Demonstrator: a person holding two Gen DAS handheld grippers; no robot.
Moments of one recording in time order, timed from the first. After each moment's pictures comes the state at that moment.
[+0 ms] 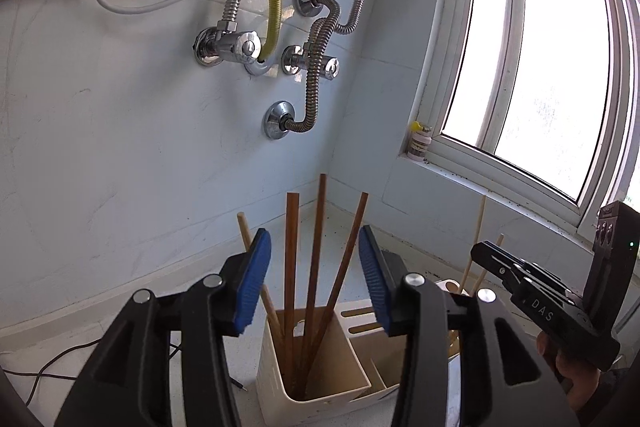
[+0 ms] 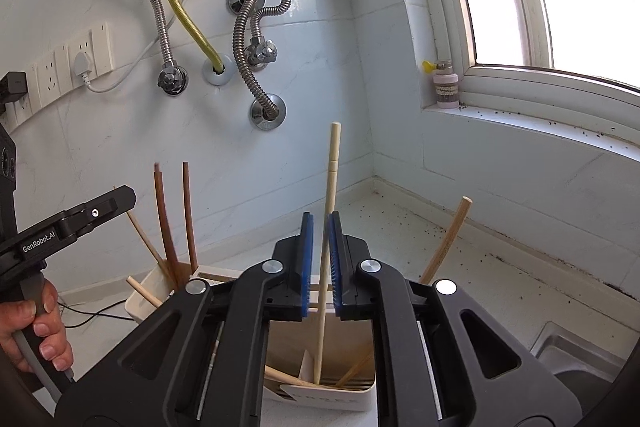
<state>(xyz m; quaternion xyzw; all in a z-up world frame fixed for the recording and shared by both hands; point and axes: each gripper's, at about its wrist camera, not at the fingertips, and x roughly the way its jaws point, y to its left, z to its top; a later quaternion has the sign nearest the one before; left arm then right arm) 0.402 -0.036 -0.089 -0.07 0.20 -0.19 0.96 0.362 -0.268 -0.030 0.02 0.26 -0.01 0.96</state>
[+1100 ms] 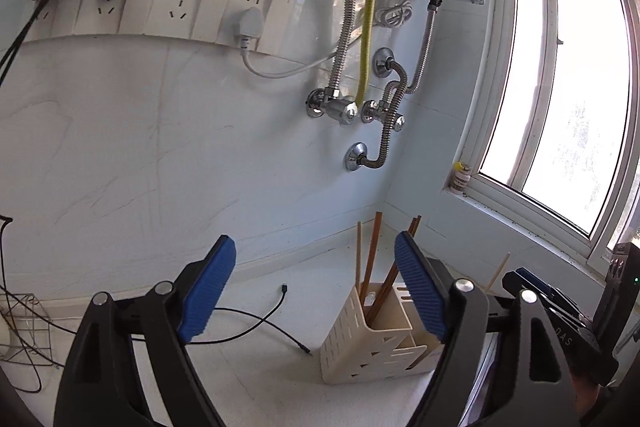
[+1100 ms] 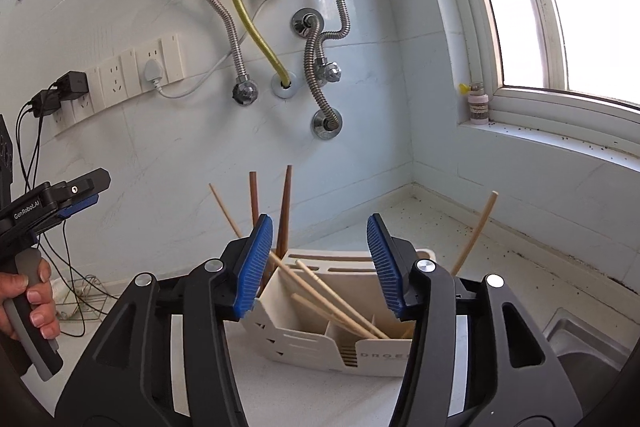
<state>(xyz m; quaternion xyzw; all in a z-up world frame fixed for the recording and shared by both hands) 0.303 0.058 -0.049 -0.10 0.19 -0.08 0.97 0.301 -0.207 0.000 0.02 0.26 0.06 0.96</state>
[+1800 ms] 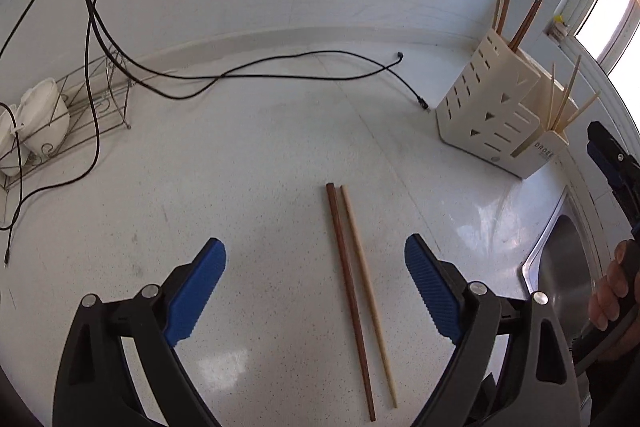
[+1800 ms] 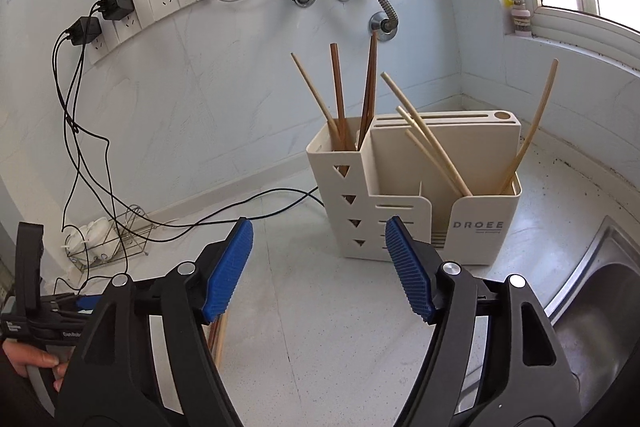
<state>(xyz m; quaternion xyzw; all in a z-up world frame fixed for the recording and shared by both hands) 0.204 0.118 -0.208 -0.12 0.51 0.03 0.85 0.249 -0.148 -0.058 0.05 0.37 0.11 0.92</state>
